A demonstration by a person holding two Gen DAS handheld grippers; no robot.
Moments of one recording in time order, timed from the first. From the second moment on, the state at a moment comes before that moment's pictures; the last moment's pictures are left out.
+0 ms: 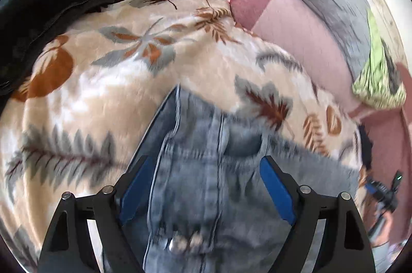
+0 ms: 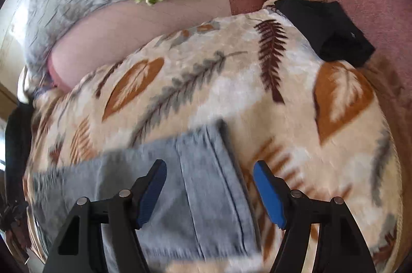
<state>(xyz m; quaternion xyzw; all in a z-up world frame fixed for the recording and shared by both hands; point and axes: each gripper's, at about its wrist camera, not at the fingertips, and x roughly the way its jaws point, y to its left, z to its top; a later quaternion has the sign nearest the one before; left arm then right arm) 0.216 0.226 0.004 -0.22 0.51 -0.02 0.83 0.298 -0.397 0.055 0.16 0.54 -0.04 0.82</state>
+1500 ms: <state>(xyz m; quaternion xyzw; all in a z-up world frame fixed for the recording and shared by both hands) 0.297 0.221 -0.040 -0.18 0.55 0.04 0.81 0.333 -0.378 0.041 0.08 0.56 -0.06 0.82</state>
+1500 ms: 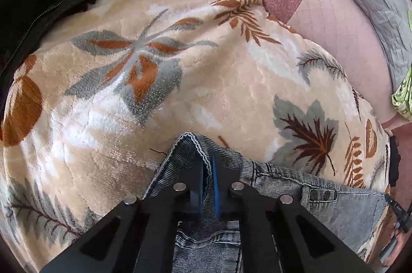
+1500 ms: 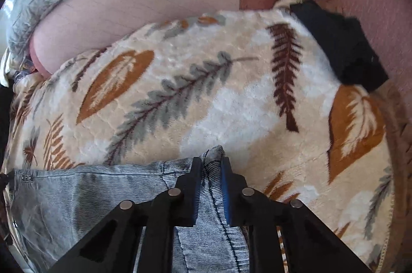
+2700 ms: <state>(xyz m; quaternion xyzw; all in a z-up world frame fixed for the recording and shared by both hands) 0.070 0.245 0.094 -0.22 0.38 -0.07 0.89 0.090 -0.387 0.177 0.16 0.39 0.01 0.91</state>
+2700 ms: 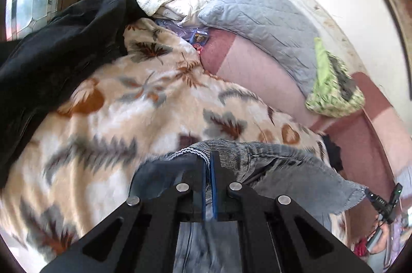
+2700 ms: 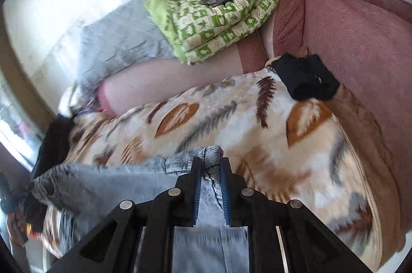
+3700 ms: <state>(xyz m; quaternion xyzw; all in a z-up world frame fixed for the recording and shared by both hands) 0.039 0.144 -0.032 -0.07 0.52 -0.11 0.84 0.104 -0.393 0.045 0.17 0.58 -0.04 0.80</state>
